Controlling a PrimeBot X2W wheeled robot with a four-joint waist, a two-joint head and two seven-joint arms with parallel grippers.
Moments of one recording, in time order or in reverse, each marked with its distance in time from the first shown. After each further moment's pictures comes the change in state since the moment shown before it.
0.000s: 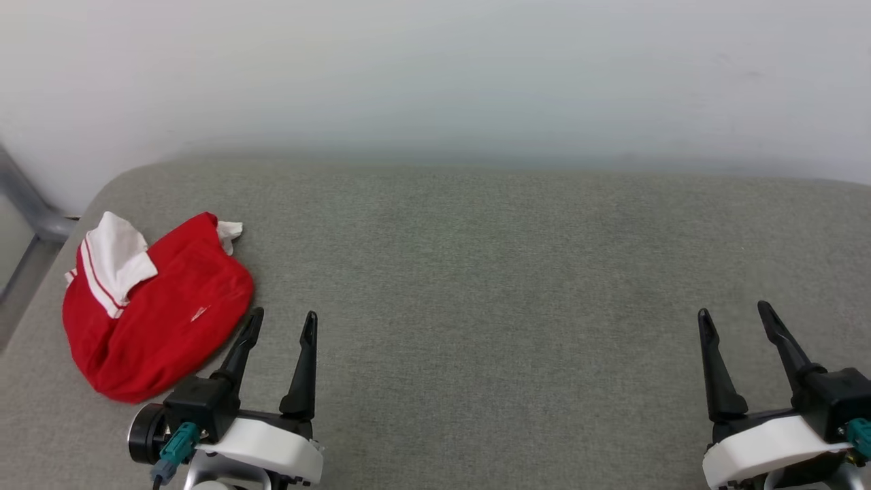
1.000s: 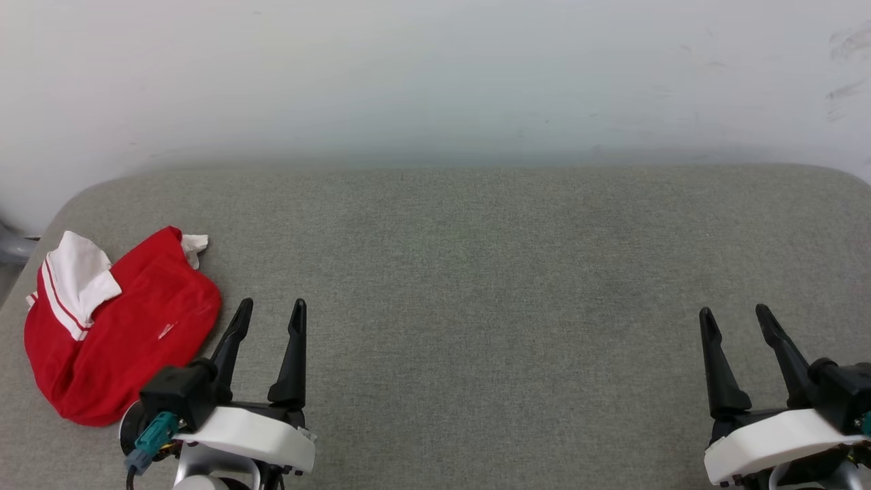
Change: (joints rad) left arm -0.002 0.016 0.005 -0.057 -0.105 0.017 0.058; right arm -0.013 0.000 0.003 0.019 0.131 0.000 0.041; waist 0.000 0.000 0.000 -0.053
